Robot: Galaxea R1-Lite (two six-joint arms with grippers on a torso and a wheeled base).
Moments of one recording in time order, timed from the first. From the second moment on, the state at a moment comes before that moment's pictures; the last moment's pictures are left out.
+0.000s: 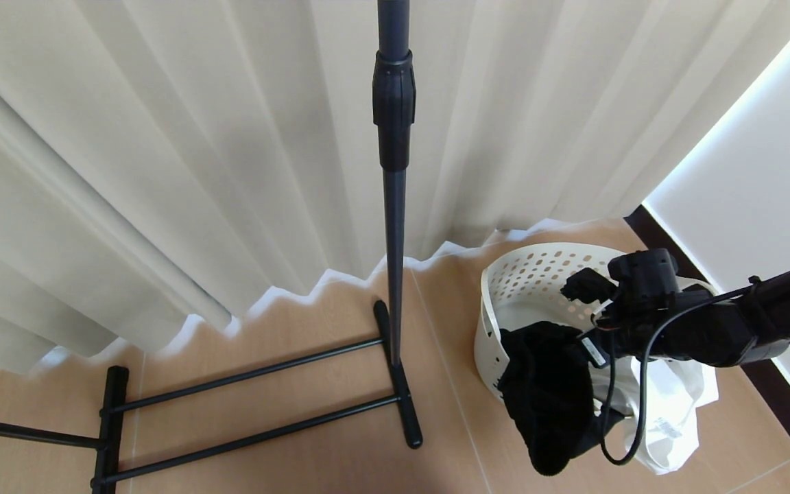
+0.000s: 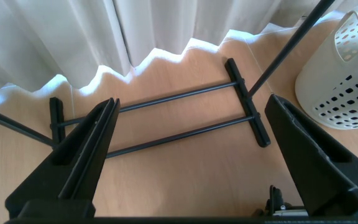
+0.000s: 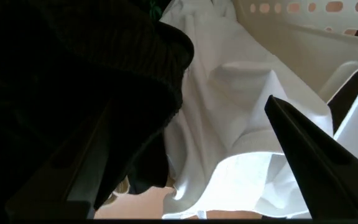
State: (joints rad) left arm 0.01 0.00 -0.03 0.08 -0.03 -0.01; right arm 0.15 2.04 -0.96 -0.26 -0.23 -0.34
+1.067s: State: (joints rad) left arm 0.01 0.00 -0.03 0.08 -0.03 -0.02; right arm 0.15 2.17 -1.09 -0.27 -0.24 -0.45
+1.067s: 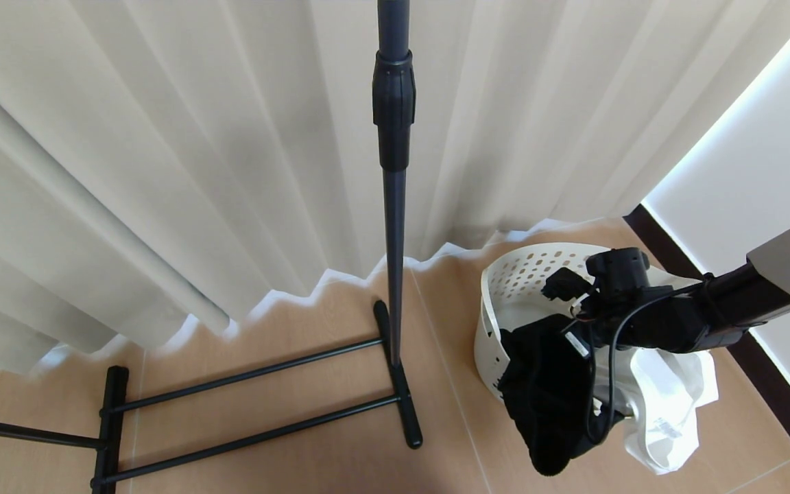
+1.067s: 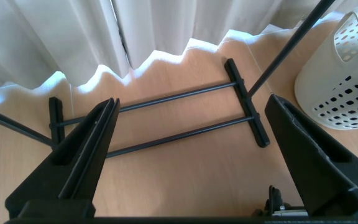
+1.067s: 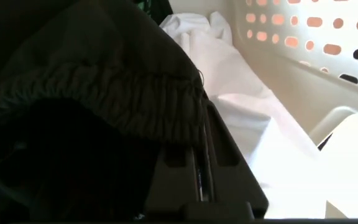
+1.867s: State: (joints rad) left arm 0.01 0.00 -0.03 0.08 -0.03 -0.01; right arm 0.23 1.60 -0.55 -0.60 -0.21 -0.40
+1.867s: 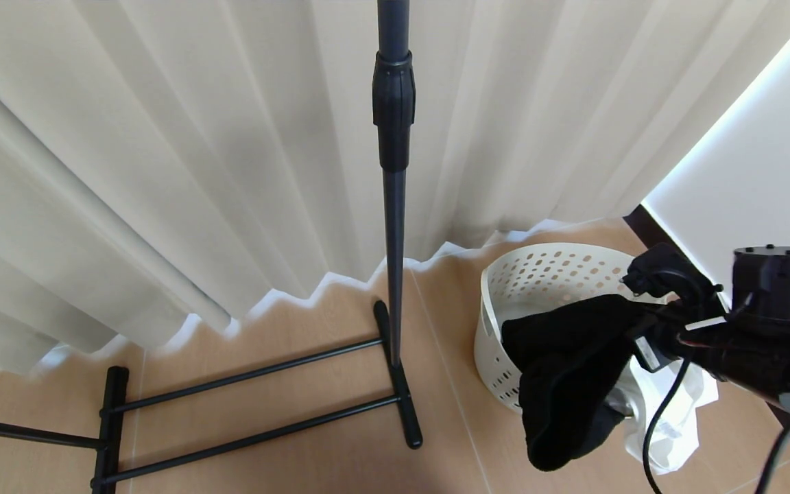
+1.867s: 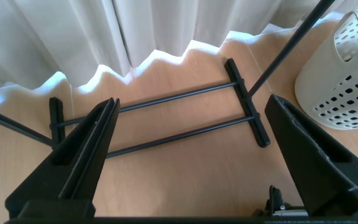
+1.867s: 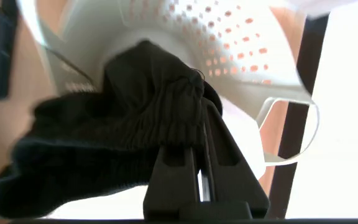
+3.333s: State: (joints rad) left arm 0.01 0.00 -0.03 0.08 -0.03 -0.02; right arm 0.32 1.31 -0.46 -0.62 -0.21 -0.39
